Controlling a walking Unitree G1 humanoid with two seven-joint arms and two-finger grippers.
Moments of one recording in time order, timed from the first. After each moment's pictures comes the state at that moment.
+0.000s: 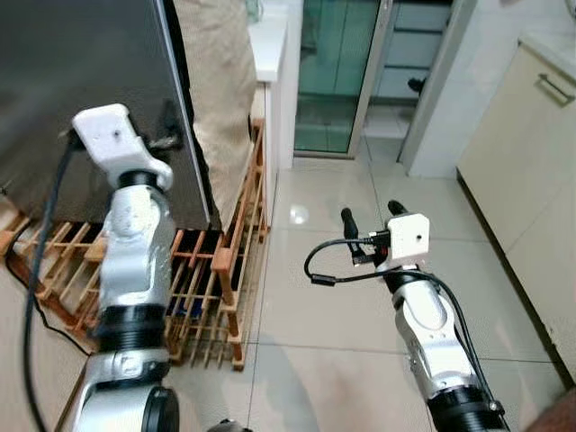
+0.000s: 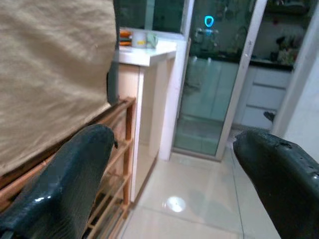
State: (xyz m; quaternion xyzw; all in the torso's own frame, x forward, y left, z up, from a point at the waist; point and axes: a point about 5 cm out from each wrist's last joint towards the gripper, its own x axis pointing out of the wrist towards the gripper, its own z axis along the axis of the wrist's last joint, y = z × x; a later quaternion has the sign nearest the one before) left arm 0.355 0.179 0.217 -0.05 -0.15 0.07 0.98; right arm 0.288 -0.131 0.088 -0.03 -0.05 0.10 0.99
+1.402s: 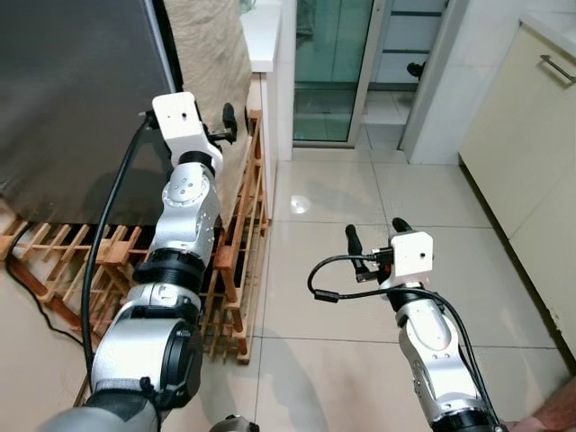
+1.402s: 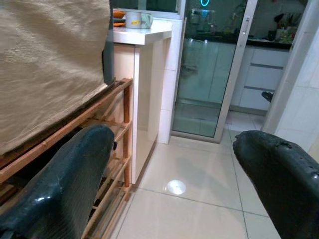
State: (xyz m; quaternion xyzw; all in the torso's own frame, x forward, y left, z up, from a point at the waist) left arm 0.399 0.133 0.200 -0.06 -0.07 0.02 1.00; right arm 0.274 -0.137 0.080 -0.03 -0.04 0.09 1.00
